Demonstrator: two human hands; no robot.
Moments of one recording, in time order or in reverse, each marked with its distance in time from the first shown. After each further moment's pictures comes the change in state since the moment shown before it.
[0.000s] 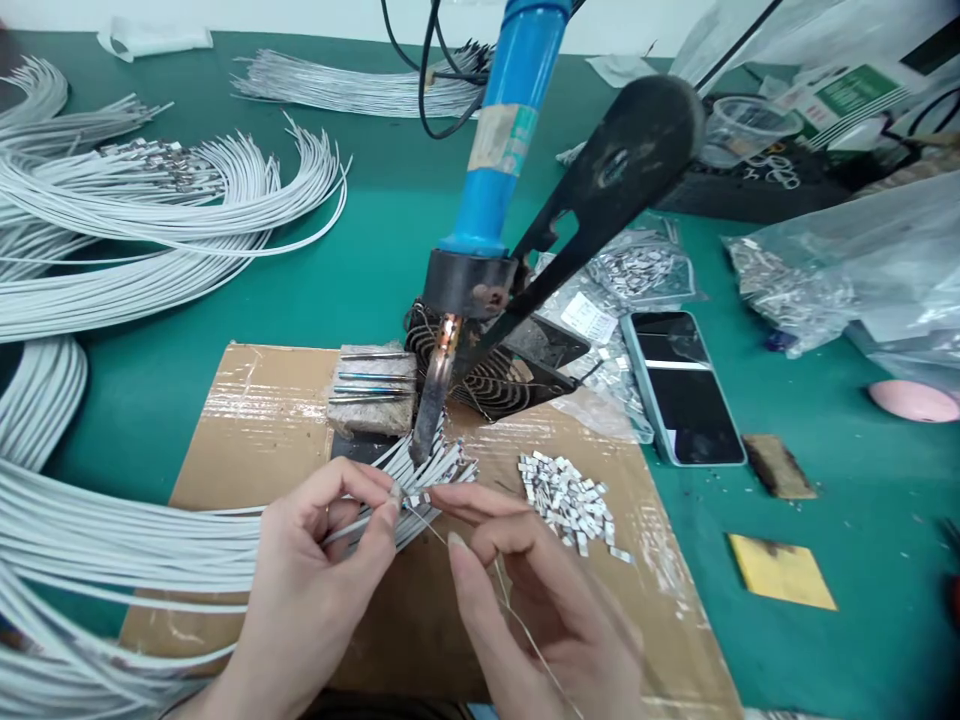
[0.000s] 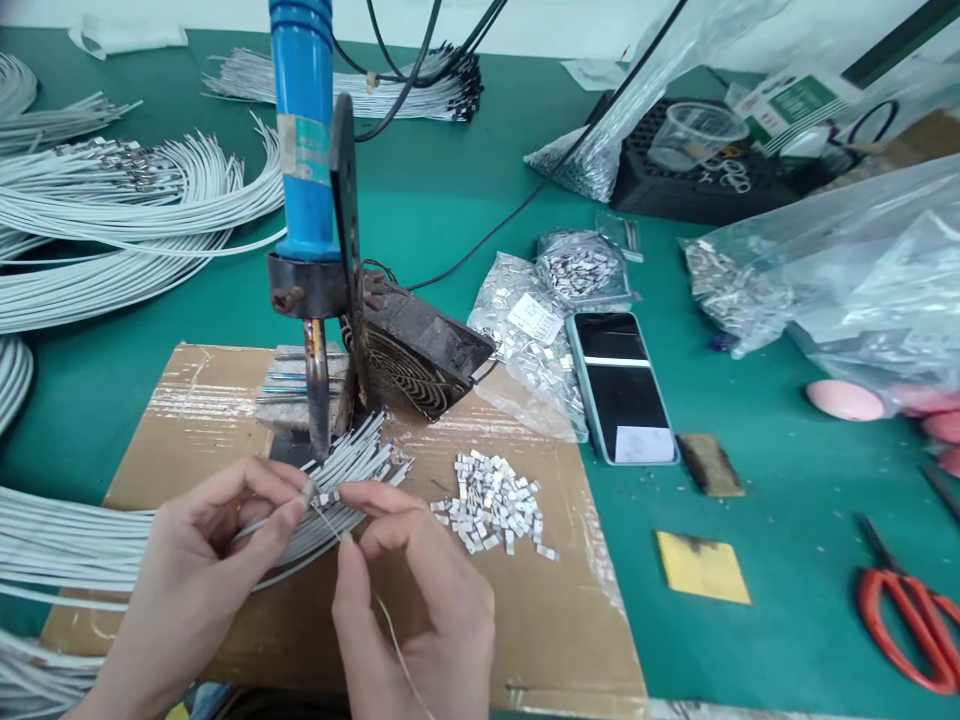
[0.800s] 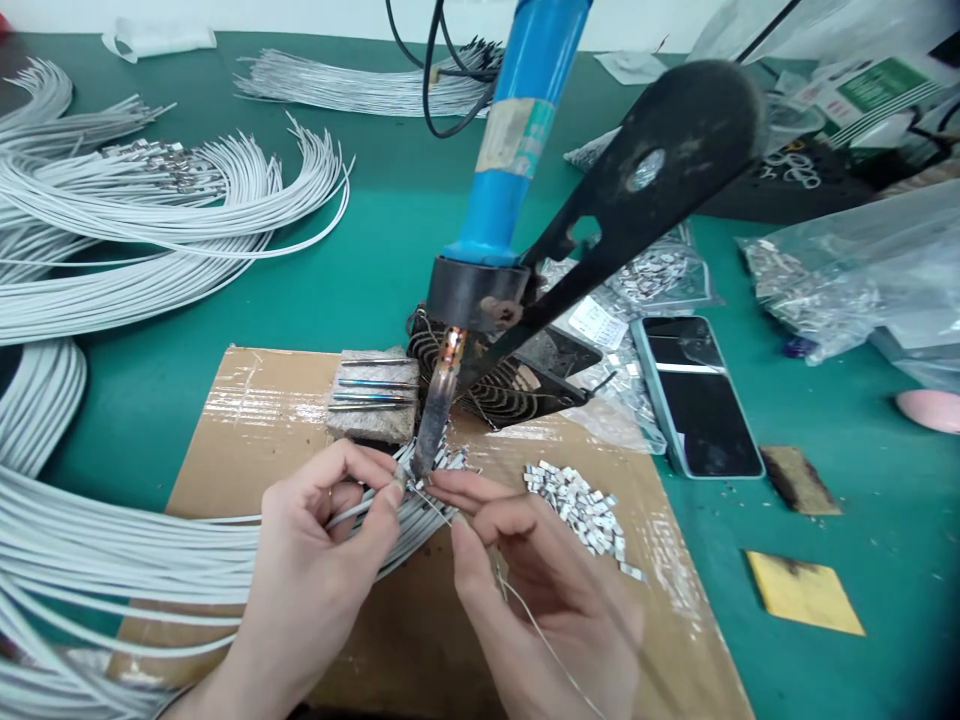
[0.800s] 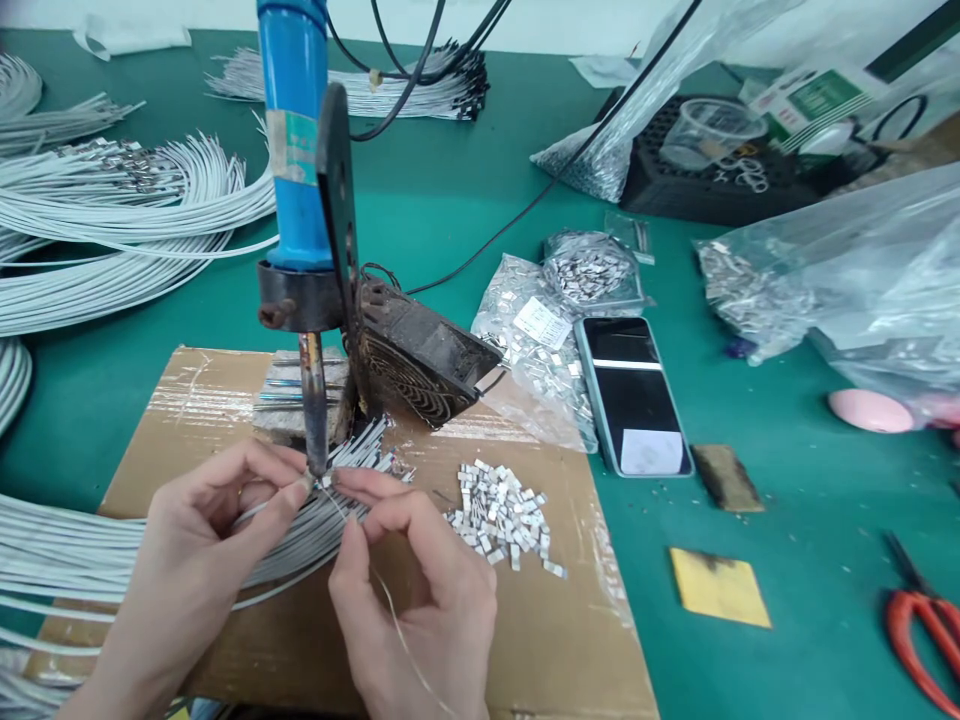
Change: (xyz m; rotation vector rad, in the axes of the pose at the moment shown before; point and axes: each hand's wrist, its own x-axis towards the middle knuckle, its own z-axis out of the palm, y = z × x) left_hand 0.018 0.017 0.009 -0.027 0.004 0.054; right_hand 0.016 0.000 0.006 0.059 0.030 0.095
